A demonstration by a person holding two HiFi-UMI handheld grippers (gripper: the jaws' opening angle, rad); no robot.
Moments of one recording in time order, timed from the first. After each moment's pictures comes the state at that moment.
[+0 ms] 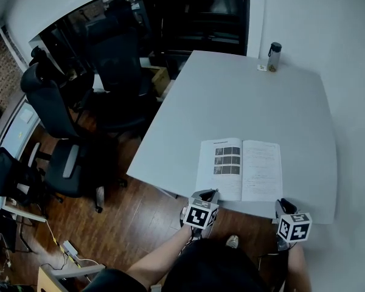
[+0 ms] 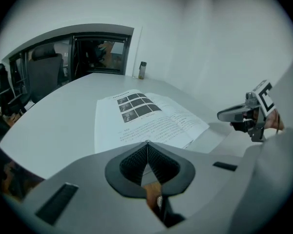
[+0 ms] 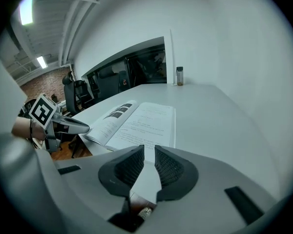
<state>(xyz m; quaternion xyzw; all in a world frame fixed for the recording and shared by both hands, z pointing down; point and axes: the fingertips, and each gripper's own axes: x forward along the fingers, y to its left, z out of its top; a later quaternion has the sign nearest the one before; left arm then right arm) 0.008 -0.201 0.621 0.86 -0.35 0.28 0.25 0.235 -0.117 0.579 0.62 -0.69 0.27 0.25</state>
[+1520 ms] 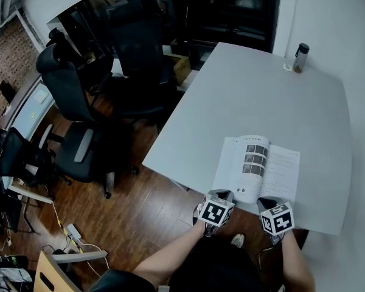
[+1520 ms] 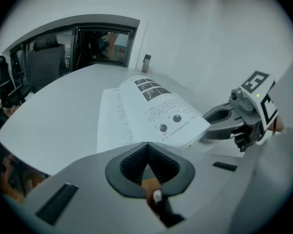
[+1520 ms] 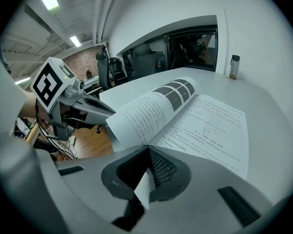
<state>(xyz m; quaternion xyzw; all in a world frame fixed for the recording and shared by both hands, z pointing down) -0.005 -0.198 0.638 0.84 -0.34 0.30 0.29 0.098 -0.165 0.630 0.44 -0.78 0.26 0.36</state>
